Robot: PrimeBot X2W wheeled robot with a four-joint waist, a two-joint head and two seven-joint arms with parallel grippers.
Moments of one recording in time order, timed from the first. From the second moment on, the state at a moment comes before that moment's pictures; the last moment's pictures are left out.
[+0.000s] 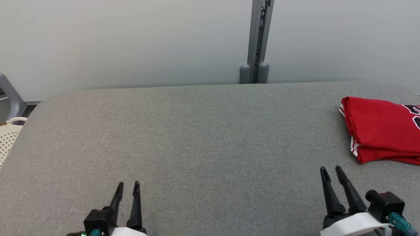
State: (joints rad) left arm 0.02 0.08 -0.20 0.25 -0.27 0.15 -0.26; right arm -0.03 -0.05 0.07 0.25 0.26 0.13 -0.25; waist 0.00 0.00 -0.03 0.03
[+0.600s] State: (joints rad) left arm 0.04 0.07 -0.15 0.29 -0.52 0.10 -0.18; right arm 0.00 -0.04 0.05 0.28 0.52 0.13 -0.18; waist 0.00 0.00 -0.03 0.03
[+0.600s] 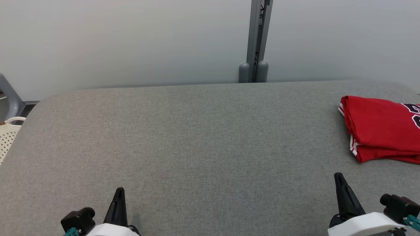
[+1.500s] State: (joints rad) left arm -0.01 0.06 -0.06 0.28 -0.90 0.02 -0.08; right arm -0.03 -0.05 0.00 0.27 0.90 0.13 -0.09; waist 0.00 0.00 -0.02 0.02
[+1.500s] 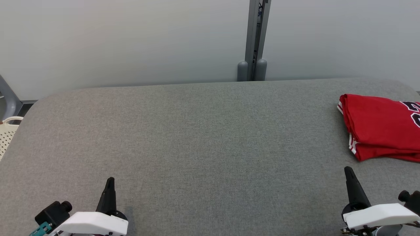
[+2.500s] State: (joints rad) left arm -0.05 0.05 0.02 0.26 -1.21 -0.04 0.01; right arm -0.06 -0.05 -0.05 0.26 1.22 0.13 0.00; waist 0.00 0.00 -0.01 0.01
